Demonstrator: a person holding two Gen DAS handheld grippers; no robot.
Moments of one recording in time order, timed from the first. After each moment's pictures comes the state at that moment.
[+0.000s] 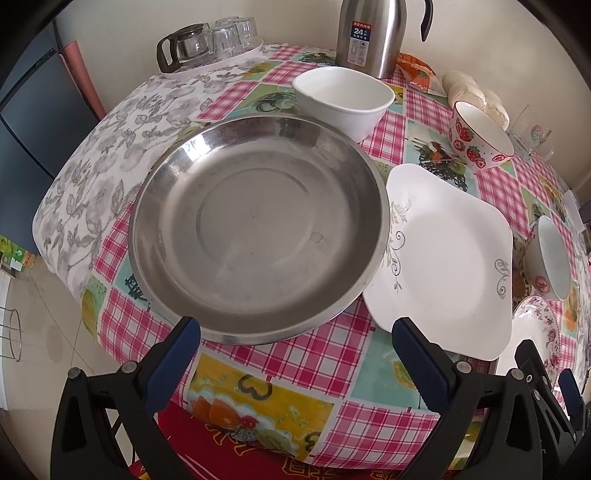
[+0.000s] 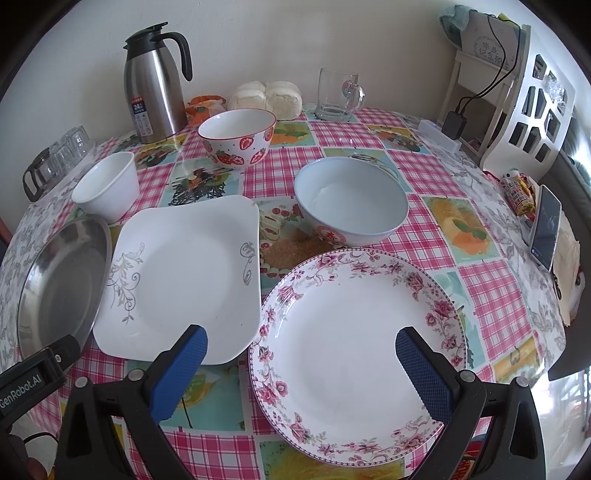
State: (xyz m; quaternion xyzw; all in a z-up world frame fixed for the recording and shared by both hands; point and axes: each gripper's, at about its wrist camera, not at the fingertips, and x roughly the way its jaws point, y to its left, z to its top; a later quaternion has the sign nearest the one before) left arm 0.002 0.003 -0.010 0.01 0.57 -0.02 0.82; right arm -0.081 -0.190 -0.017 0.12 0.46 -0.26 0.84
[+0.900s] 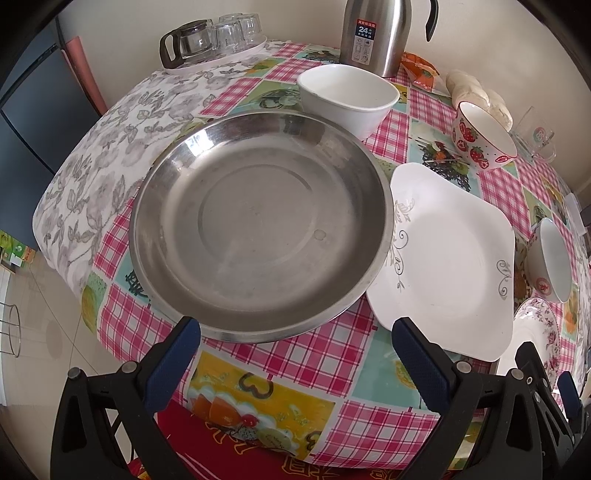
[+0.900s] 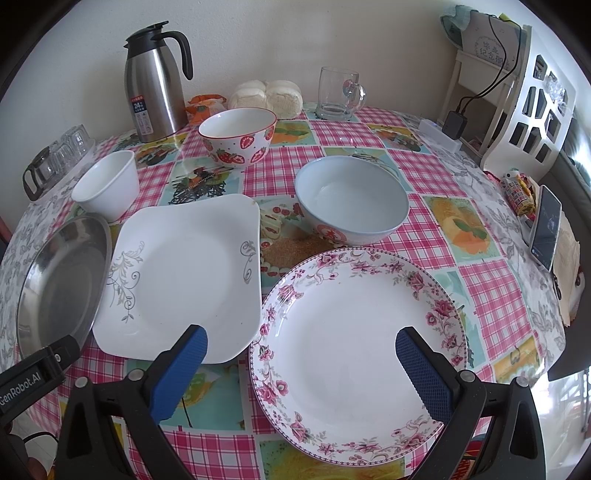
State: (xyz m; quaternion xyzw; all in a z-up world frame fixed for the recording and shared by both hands) left arm 0.000 0.007 -0.012 0.01 0.57 -0.02 0.82; right arm -0.081 -0.189 -0.018 0.12 0.46 -0.26 0.84
